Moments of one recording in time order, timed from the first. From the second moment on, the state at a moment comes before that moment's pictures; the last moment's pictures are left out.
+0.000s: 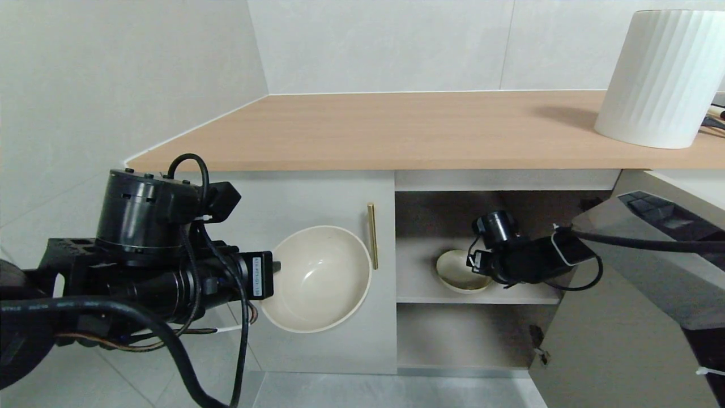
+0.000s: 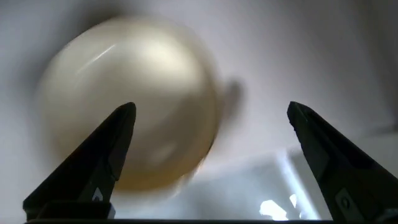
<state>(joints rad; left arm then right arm) -0.46 1.53 -0.82 -0.13 0.12 -0.32 0.36 2.40 -1.47 -0.16 -0.45 0.49</state>
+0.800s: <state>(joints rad) -0.65 1.75 -0.79 -0.22 0.12 -0.26 0.69 1.73 -1.10 0.09 -0.09 0.42</state>
